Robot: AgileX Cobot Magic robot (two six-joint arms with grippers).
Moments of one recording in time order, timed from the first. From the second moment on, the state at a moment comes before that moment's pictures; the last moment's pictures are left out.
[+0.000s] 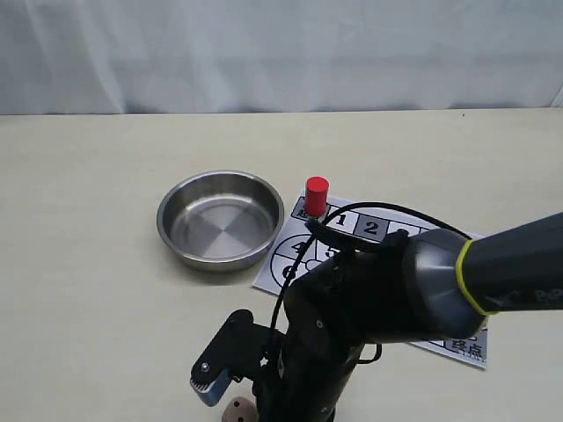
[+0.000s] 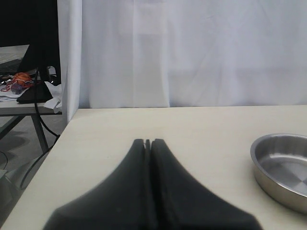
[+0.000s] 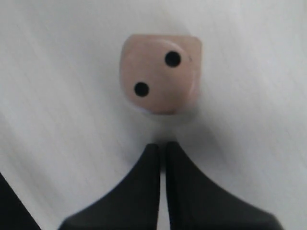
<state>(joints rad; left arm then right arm) 0.02 0.00 0.01 0.09 0.15 -0.05 0.92 1.89 -0.94 0.27 0.63 -0.38</state>
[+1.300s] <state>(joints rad) 0.02 0.00 0.01 0.09 0.15 -0.05 0.49 1.82 -1.11 -0.03 0.37 0.07</state>
